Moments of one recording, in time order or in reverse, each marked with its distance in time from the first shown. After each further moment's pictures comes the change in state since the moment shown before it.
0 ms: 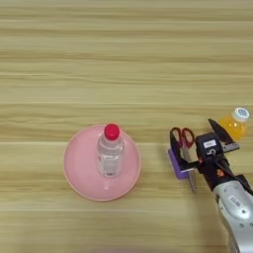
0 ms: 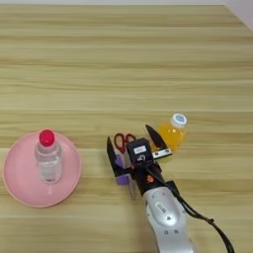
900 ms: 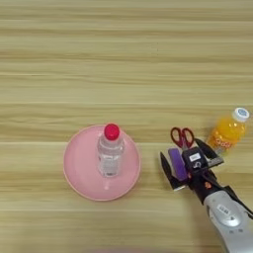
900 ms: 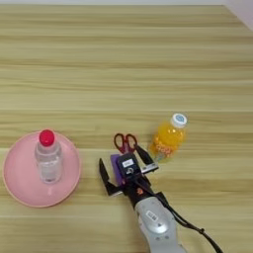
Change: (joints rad) arm -0.019 -0.001 0.053 0.170 -0.030 0.024 0.035
